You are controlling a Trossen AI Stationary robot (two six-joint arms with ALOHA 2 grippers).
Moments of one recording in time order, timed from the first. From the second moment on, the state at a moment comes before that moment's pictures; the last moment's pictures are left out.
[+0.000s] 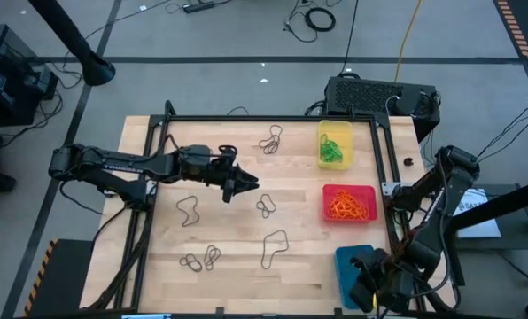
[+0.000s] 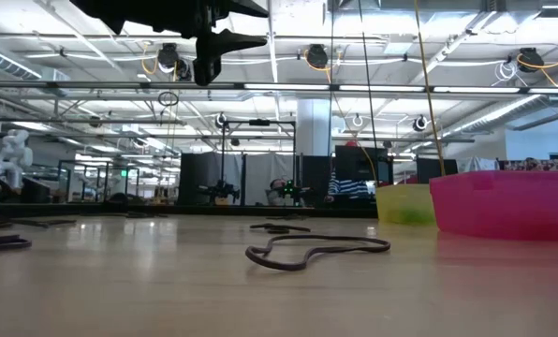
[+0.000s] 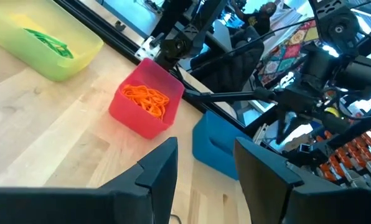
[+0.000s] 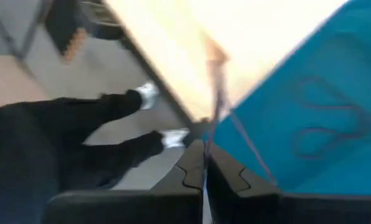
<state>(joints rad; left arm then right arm) 0.06 1.25 0.79 0.23 0.18 -0.65 1.00 1.46 1.21 -0.81 0.18 1.77</state>
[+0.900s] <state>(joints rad) 0.06 1.25 0.79 0.23 0.18 -0.66 1.00 1.46 1.21 -1.10 0.13 2.06</state>
